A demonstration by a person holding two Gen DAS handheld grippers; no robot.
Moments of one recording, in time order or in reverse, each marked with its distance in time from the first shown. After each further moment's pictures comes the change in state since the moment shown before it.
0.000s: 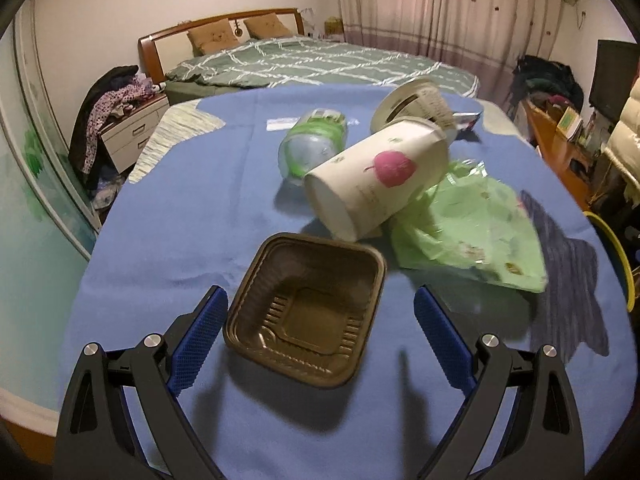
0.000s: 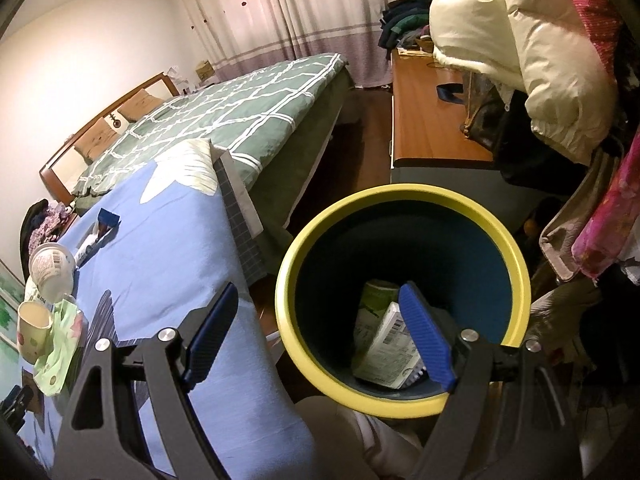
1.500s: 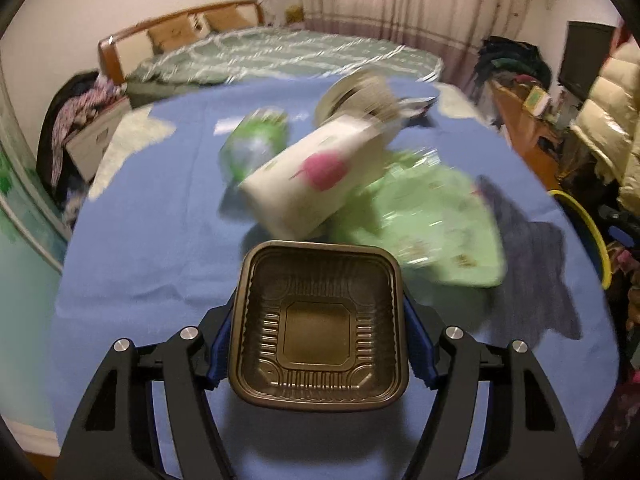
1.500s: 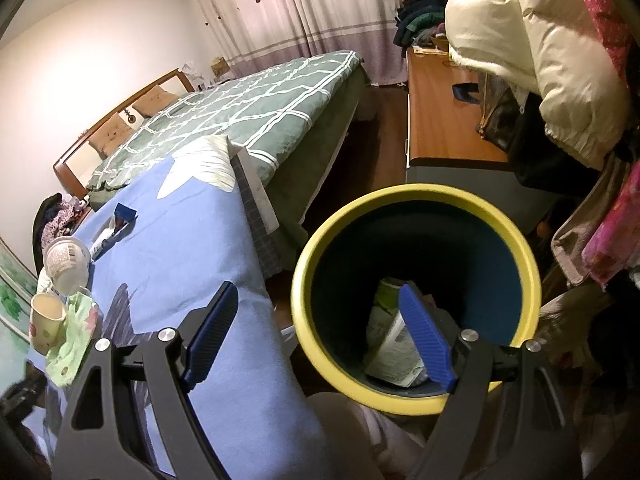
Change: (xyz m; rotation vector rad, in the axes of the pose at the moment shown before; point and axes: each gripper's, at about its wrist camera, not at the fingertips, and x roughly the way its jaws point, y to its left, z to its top) left arm -0.009 -0.033 0.016 0.096 0.017 -0.130; right arm -0.009 -0.001 0.000 -0.035 0.004 0.042
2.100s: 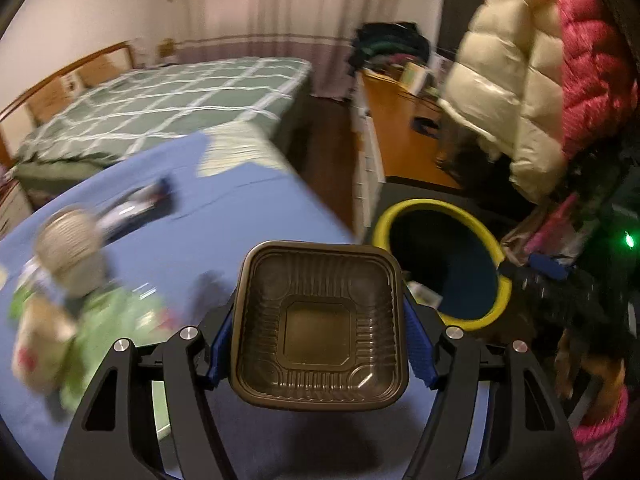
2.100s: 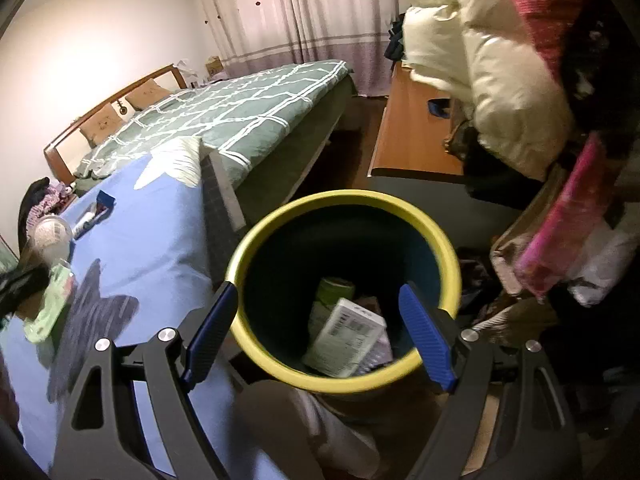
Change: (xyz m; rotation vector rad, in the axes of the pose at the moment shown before) left arm 0.016 -0.241 0.082 0.277 -0.021 -0.333; right arm -0.040 -0.057 -0.010 -0.055 -0.023 -0.077
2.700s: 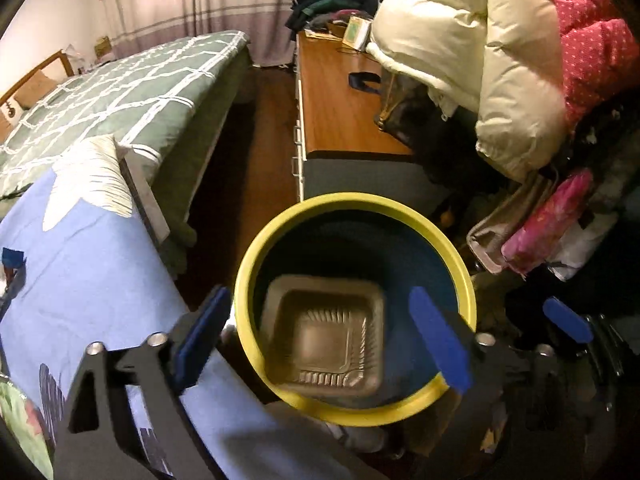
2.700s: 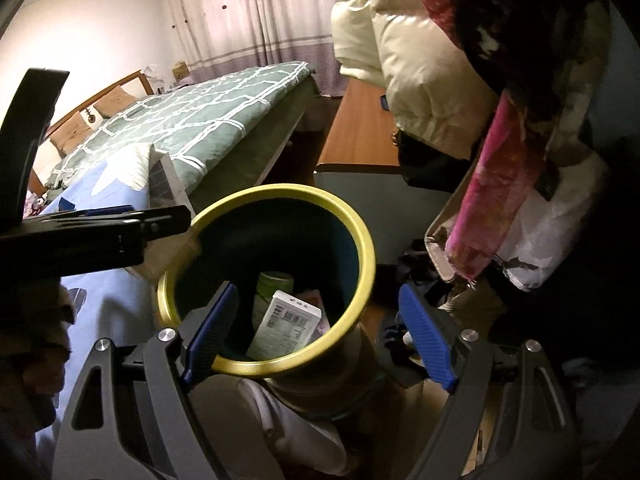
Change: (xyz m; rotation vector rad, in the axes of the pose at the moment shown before) left arm 0.126 -0.132 0.050 0.115 0.119 -0.080; right arm -0.005 -0.050 -0.007 0.059 -0.001 -0.094
